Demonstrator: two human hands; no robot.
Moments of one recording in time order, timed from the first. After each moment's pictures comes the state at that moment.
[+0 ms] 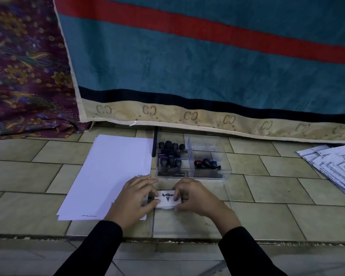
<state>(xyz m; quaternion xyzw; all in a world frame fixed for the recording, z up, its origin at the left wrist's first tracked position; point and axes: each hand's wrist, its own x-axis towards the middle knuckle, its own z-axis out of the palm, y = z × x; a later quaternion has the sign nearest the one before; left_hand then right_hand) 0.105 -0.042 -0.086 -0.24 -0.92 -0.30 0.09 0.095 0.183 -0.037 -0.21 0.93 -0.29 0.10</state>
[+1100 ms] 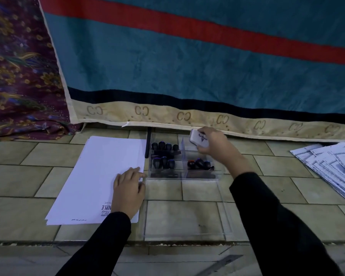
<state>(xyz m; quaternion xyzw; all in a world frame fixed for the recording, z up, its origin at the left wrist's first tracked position) 0.076 -0.015 -0.100 -0.03 -0.95 -0.30 0.09 -0.002 0.248 0.037 -0.10 0.98 -0.18 -0.07</state>
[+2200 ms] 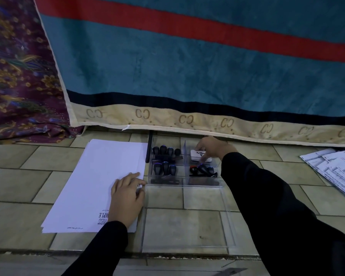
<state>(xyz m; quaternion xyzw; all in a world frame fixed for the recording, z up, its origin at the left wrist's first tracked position) 0.074 -0.016 -0.101 -0.02 -0.94 -0.32 0.10 -0.094 0.270 -0.016 -0.13 0.98 -0.06 0.15</state>
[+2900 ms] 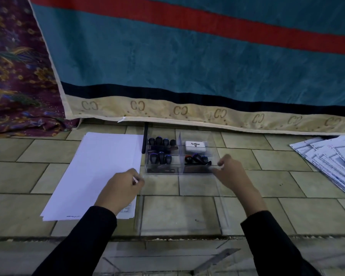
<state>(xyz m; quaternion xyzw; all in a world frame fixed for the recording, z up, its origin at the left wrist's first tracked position) 0.093 -0.021 -0.039 0.01 -0.93 -0.37 -0.08 0.065 0.284 -0.019 0.14 0.96 -0.26 -0.01</state>
